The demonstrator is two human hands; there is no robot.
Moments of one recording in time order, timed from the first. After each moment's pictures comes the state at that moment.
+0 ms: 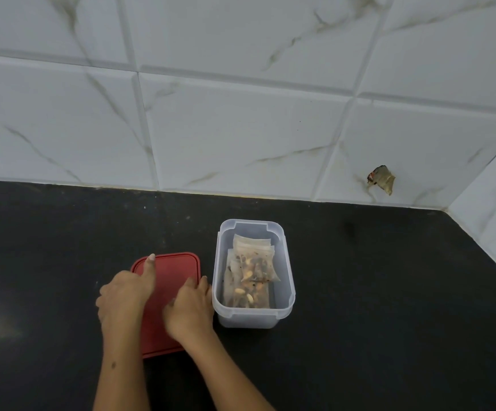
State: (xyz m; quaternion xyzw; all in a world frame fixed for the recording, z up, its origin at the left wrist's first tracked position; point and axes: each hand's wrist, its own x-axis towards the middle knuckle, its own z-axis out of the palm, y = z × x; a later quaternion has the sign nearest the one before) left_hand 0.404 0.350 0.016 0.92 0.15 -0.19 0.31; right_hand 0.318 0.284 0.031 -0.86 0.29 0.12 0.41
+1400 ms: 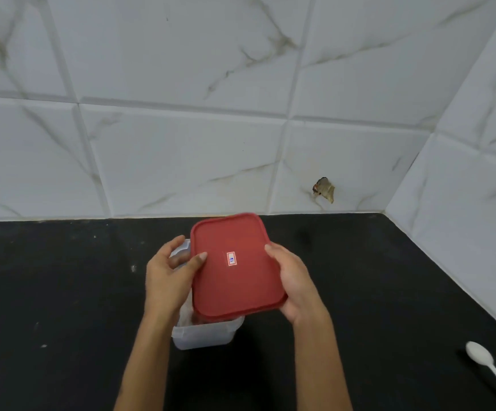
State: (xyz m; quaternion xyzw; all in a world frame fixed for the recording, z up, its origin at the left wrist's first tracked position) left_hand 0.327 0.250 0.074 0.68 -0.09 -0.18 0.70; right_hand 0.216 0.119 0.097 -0.51 0.32 -0.18 0.78
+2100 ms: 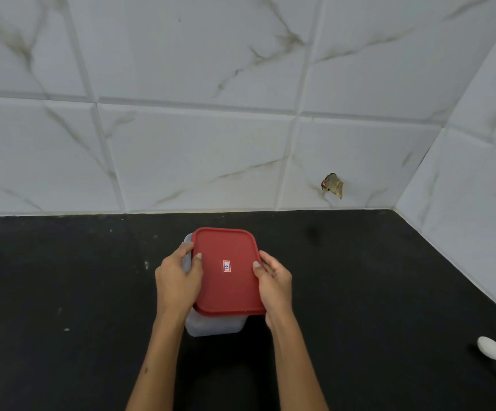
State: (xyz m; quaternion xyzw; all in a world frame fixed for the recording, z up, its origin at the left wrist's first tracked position) left_hand 0.323 0.260 0.059 0.83 -0.15 -0.05 0.54; right_hand 0.238 0.143 0.035 -0.56 0.41 -0.26 0.67
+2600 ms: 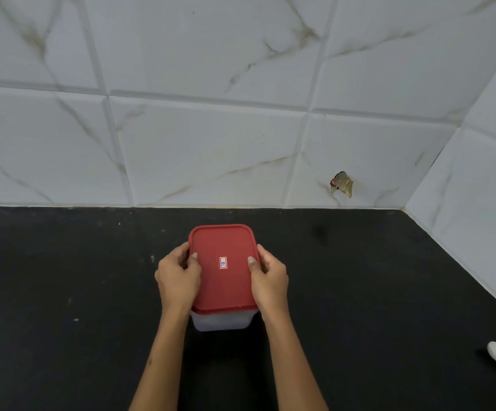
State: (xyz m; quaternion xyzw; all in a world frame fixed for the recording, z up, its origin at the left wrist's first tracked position) left_hand 0.334 0.264 0.043 0.80 -0.06 -0.04 0.60; right_hand 0.251 0.158 0.039 -0.67 0.39 -0.25 0.58
